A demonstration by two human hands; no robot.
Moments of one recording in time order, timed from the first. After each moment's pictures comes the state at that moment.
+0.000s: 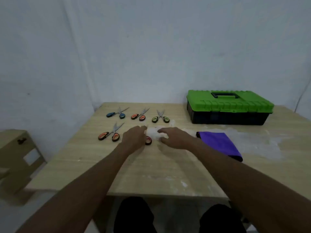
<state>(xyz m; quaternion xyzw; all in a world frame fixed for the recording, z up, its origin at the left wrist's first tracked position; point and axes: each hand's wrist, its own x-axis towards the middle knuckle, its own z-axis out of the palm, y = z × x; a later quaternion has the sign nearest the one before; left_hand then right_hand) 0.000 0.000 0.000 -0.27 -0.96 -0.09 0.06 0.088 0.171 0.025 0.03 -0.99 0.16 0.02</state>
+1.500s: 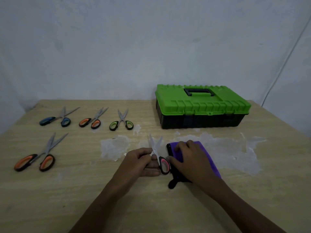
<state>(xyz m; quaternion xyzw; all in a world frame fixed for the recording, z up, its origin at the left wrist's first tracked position) 0.054 0.115 -0.007 -0.16 -0.66 -0.65 -0.34 0.142 0.294 -0.017 -0.20 -0.97 0.08 0.14</state>
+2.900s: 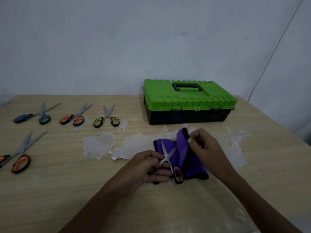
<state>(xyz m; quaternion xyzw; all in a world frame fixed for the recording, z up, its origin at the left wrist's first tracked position) 0.080 0.152 0.001 -0.13 -0.56 -0.64 -0.50 0.189 0.344 0.014 -0.18 -0.86 0.40 0.25</state>
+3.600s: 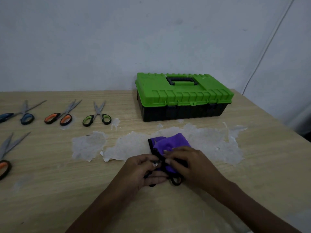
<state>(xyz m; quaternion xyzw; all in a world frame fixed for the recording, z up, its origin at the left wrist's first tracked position) 0.087 0.157 -0.010 -0.10 -0.55 -0.68 -0.48 0.192 0.329 -0.011 -0.08 -0.97 0.20 0.12</state>
